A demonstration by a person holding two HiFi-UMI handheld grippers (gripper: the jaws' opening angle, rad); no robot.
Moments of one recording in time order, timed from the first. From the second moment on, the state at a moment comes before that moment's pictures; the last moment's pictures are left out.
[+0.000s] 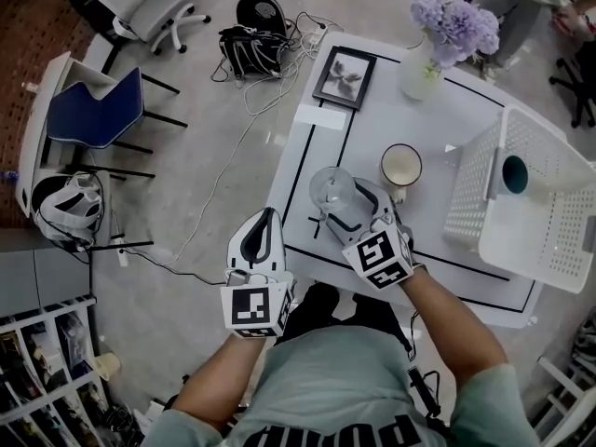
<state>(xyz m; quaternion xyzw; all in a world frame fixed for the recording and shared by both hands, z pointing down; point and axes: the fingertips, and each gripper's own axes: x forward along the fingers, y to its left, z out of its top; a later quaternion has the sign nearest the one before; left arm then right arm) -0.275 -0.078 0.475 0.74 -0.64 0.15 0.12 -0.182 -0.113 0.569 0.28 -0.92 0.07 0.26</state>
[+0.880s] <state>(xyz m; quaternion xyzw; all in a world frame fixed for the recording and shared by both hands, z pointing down) -0.283 -0.092 0.489 0.76 -0.62 0.16 0.13 -0.205 -0.129 0.581 0.29 -0.93 0.07 0.23</state>
